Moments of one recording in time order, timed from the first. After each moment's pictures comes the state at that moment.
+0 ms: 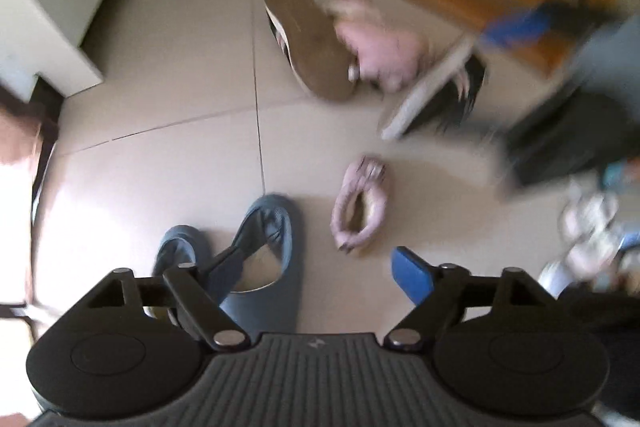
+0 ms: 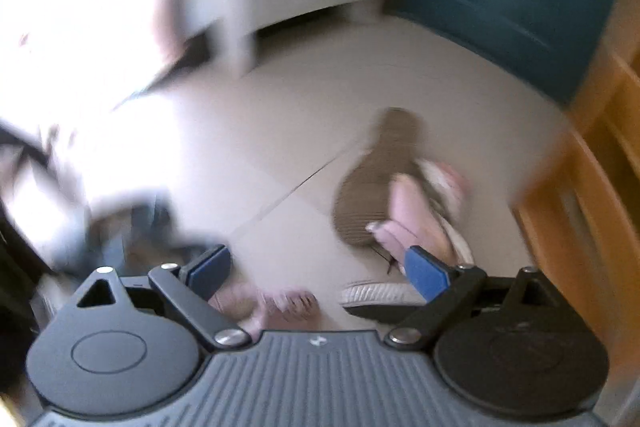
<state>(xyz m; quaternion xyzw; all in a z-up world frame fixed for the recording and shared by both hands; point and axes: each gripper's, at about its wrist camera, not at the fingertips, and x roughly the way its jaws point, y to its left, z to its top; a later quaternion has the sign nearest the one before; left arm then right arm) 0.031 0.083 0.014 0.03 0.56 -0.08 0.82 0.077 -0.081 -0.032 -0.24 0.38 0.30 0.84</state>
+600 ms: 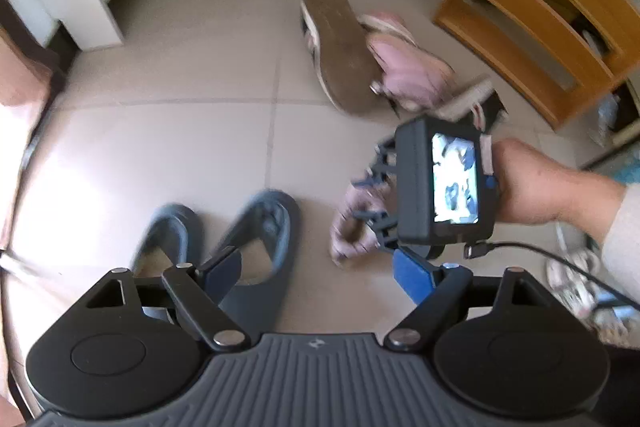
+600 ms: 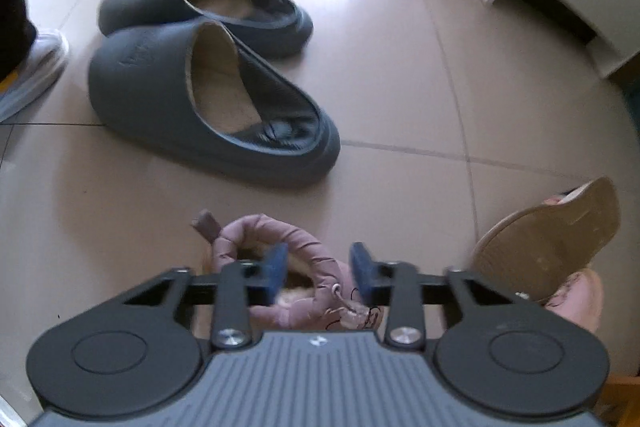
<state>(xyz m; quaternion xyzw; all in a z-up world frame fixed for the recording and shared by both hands) 0.038 0.109 0.009 -0.01 0.56 -0.05 0.83 0.109 0.015 -0.196 -0.48 0.38 0.47 0.64</state>
